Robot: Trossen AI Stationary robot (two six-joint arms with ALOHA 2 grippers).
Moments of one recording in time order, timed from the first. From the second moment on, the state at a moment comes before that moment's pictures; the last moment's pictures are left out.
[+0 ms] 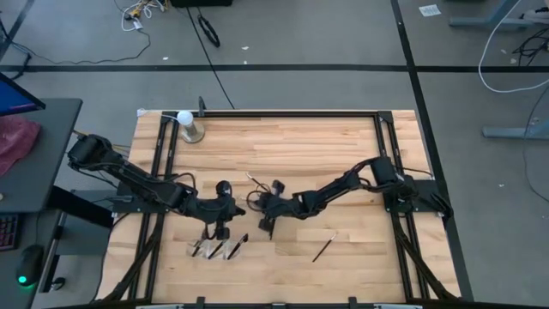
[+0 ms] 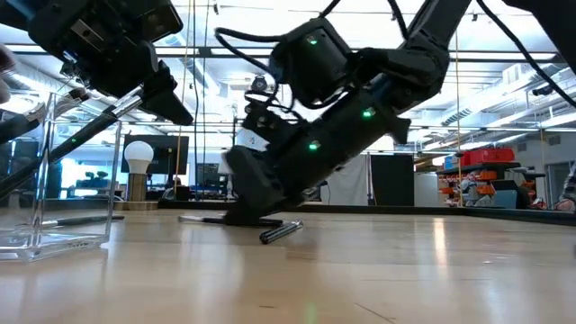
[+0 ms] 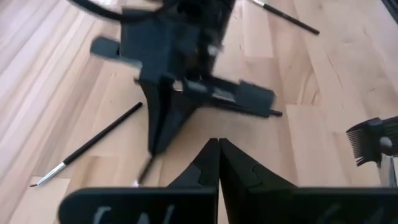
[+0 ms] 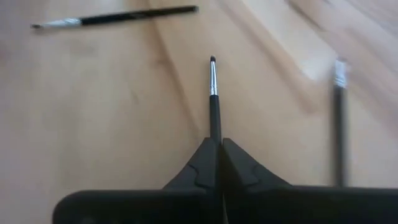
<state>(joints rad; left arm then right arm) -0.43 1.28 0.60 0.00 -0.41 -0.30 0.17 2.20 1.16 0.32 0.41 0.27</state>
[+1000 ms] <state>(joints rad) -0.48 1.28 0.60 0.01 -0.50 -0.34 0.29 1.77 0.55 0.46 0.65 0.57</state>
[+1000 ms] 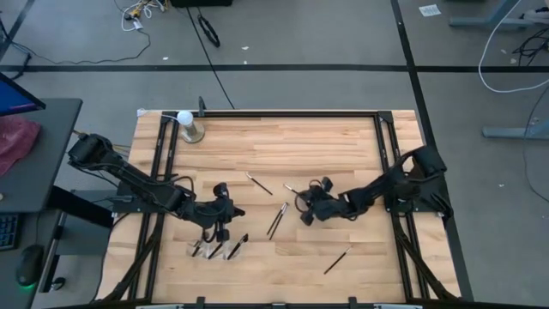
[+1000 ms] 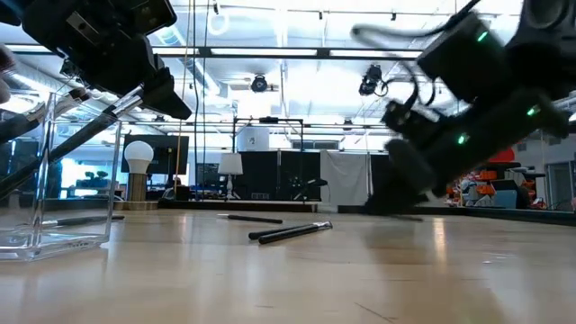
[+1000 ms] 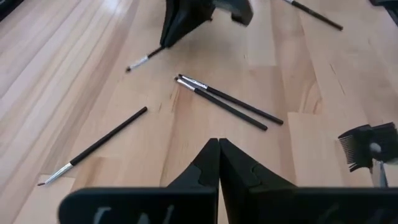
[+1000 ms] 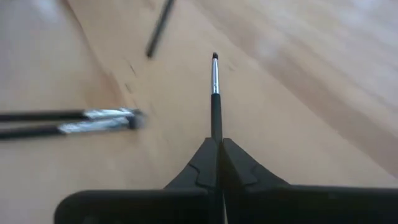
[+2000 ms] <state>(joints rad) -0.46 1.28 0.59 0.75 -0.19 0.21 0.50 1.71 0.77 1.09 0.48 -0.13</state>
